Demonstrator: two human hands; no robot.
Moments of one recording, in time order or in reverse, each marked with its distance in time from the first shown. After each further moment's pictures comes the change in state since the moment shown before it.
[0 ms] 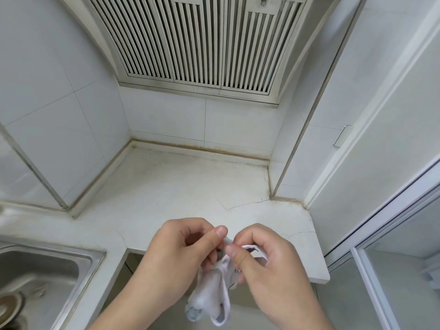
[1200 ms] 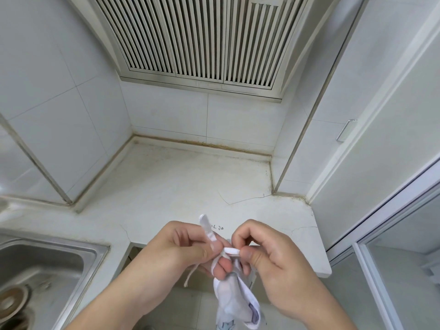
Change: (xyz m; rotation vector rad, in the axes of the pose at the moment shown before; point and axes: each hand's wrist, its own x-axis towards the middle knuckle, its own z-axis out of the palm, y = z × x) left_hand -0.002 -0.020 -0.019 -0.358 -0.349 -0.105; right_hand 0.004 0.005 -0.015 -0.021 -0.277 -0.137
